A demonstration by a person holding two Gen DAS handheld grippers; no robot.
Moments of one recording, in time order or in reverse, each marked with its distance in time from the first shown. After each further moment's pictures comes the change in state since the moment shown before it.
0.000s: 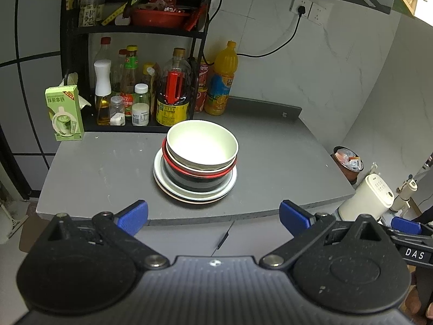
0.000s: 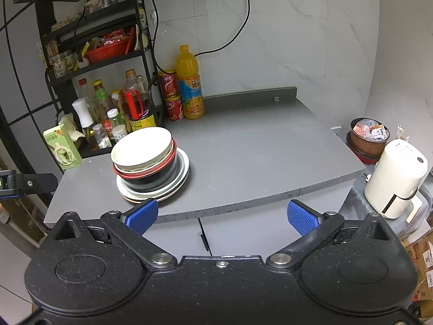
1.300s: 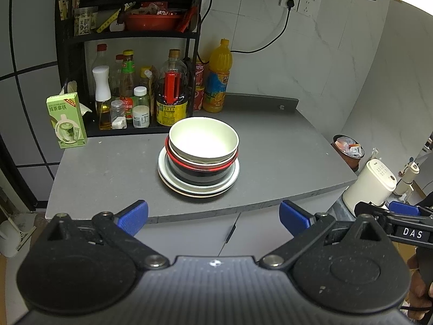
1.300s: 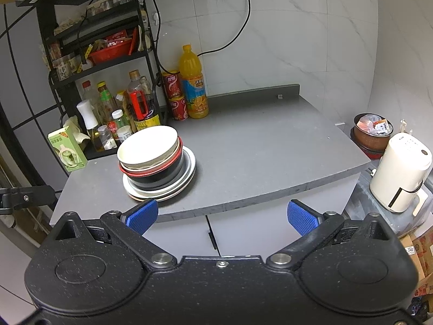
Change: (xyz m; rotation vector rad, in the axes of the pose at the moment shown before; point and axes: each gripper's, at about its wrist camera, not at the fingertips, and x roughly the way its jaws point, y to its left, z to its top) left arm -0.013 0.000 -0.010 0.067 0.002 0.006; right arm 0.000 0.003 -0.007 0.022 -0.004 0.023
